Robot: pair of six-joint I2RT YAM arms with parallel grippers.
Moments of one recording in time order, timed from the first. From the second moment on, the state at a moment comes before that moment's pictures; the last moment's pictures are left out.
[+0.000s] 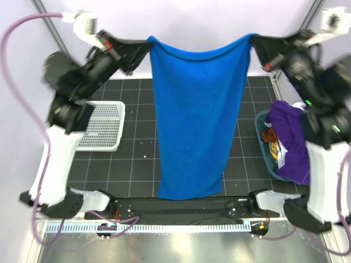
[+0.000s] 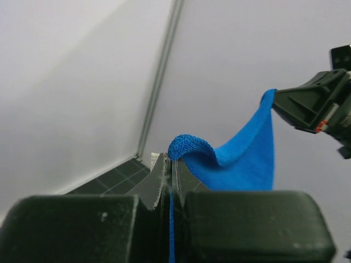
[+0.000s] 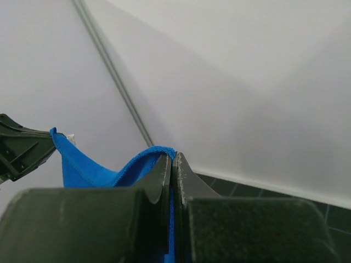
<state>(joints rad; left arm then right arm) -0.47 1.29 1.97 -0.26 0.38 -0.45 0.23 1.20 2.05 -0.47 -0.28 0.47</state>
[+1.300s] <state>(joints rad) -0.13 2.30 1.92 0.20 0.58 -0.67 0.17 2.15 1.84 -0.08 -0.10 0.44</state>
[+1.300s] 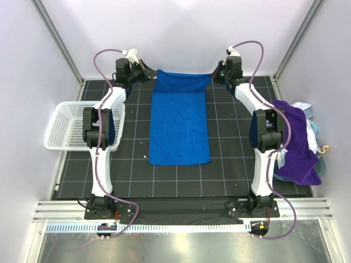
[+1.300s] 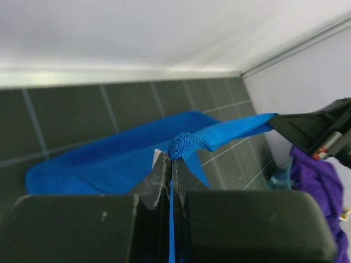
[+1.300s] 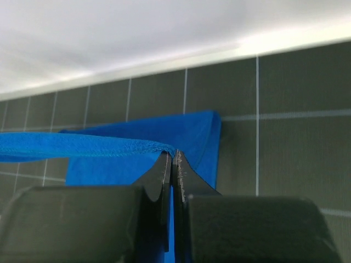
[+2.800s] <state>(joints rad) -0.26 1.63 1.15 0.00 0.09 -0.47 0.26 1.55 1.11 -0.07 -0.12 0.50</state>
